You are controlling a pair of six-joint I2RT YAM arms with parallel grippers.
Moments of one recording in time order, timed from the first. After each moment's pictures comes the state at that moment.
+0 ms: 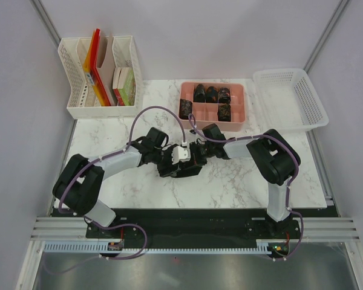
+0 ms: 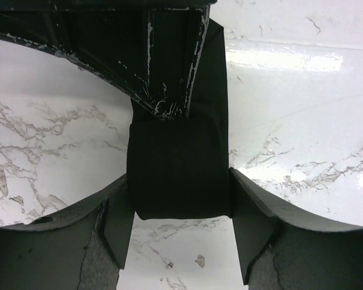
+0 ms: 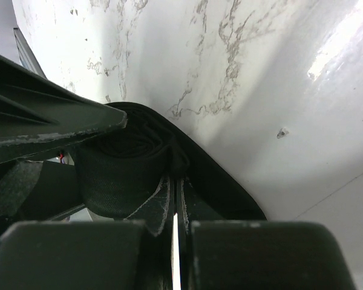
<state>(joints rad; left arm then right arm) -0.58 1.55 0.83 -0.30 0.52 0.78 0.59 1.98 0.99 0.11 -0.71 0.56</state>
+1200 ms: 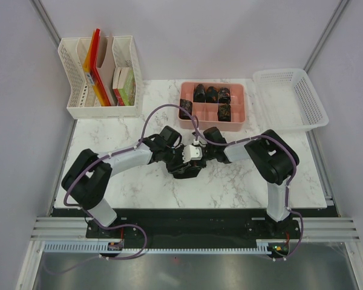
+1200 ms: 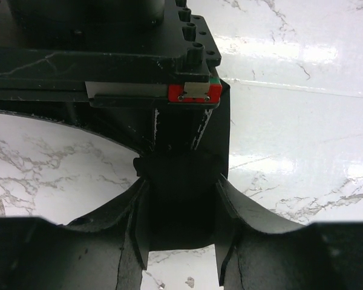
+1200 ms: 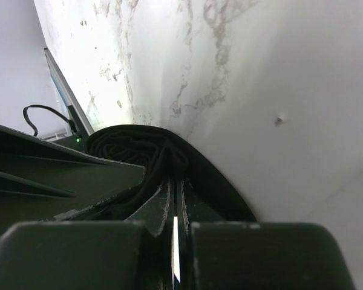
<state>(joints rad) -0.70 1.64 0.96 -0.36 0.43 0.67 0.59 1.99 0.93 0.24 -0.74 0.75</state>
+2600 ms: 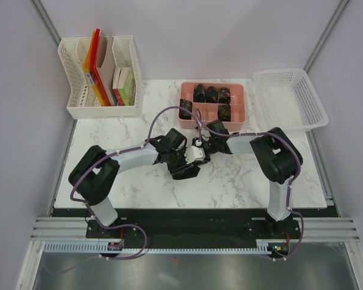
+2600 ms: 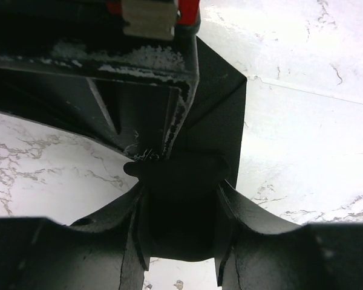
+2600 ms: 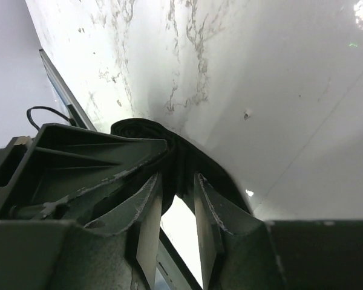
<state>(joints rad) -0.74 1.72 0.98 -0.39 0.31 0.56 0.53 1.98 1.05 -0.01 -0.77 0.66</state>
